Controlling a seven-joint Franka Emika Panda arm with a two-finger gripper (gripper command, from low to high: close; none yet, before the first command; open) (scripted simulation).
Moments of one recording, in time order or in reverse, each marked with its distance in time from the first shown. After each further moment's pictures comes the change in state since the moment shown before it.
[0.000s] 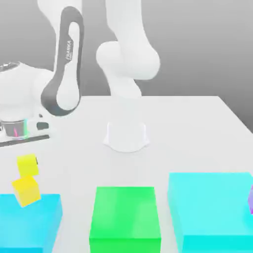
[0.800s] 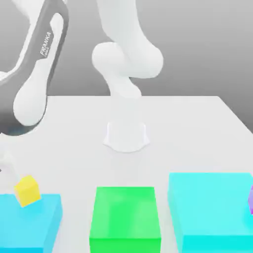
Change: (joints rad) arm 0.323 0.267 -0.080 0.593 0.029 -0.320 0.145
